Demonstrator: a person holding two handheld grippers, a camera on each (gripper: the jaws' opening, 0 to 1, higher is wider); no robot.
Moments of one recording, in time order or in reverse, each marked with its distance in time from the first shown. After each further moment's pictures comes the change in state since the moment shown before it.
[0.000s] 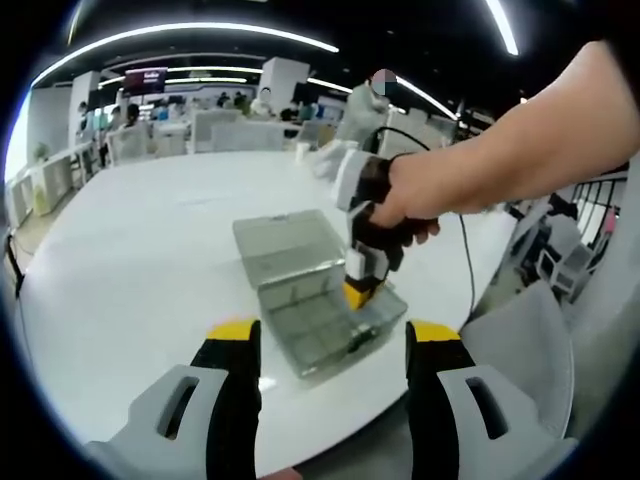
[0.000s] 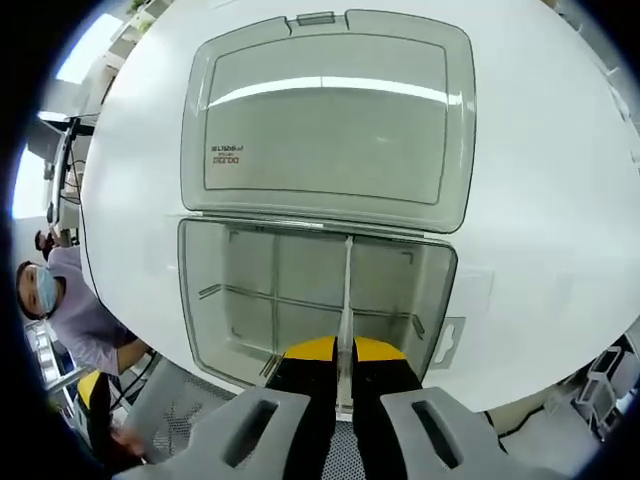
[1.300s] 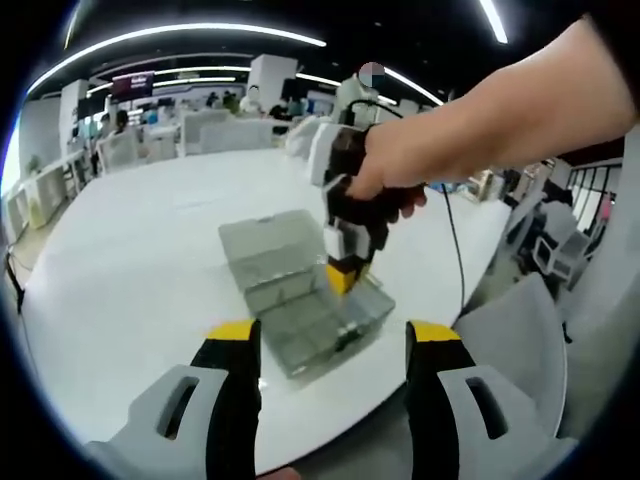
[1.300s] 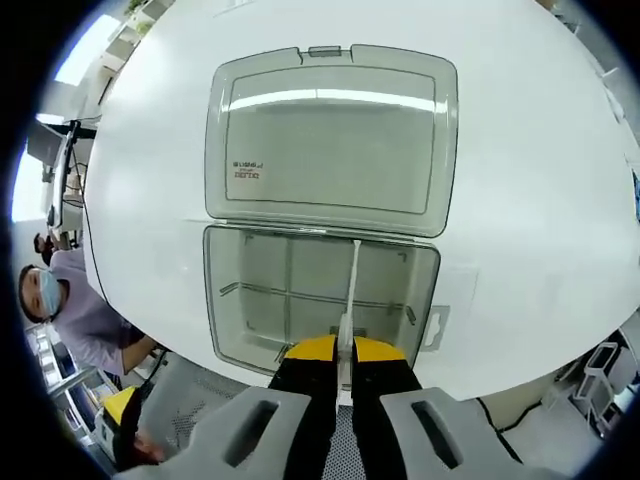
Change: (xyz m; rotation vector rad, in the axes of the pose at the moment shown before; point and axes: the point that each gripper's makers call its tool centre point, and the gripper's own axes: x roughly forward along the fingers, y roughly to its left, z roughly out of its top) left arm 0.000 -0.016 0.003 0.040 0.023 -0.018; right arm -0.032 0.007 -0.001 0.006 0.010 -0.012
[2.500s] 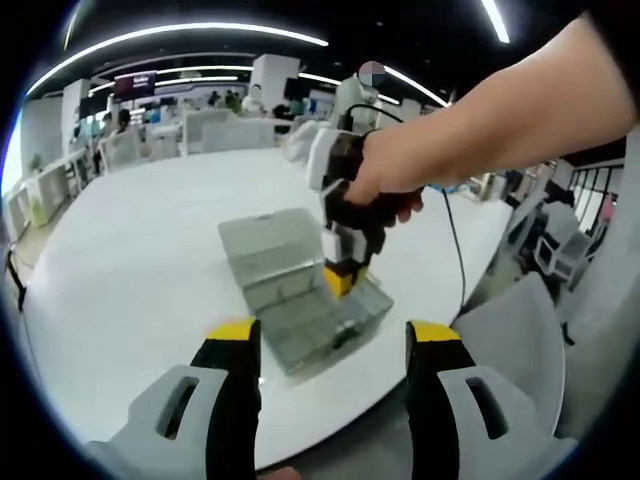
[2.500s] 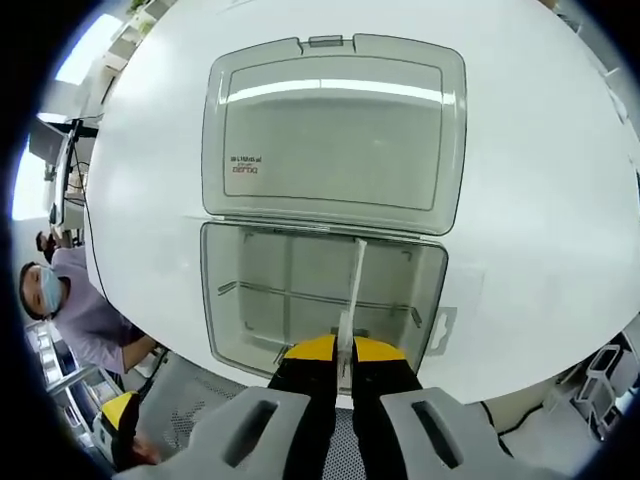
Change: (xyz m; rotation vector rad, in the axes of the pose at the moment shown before) left arm -0.003 -0.004 -0.001 -0.002 0.004 0.009; right arm 0.013 -0.001 0.000 -0.018 -0.002 0.011
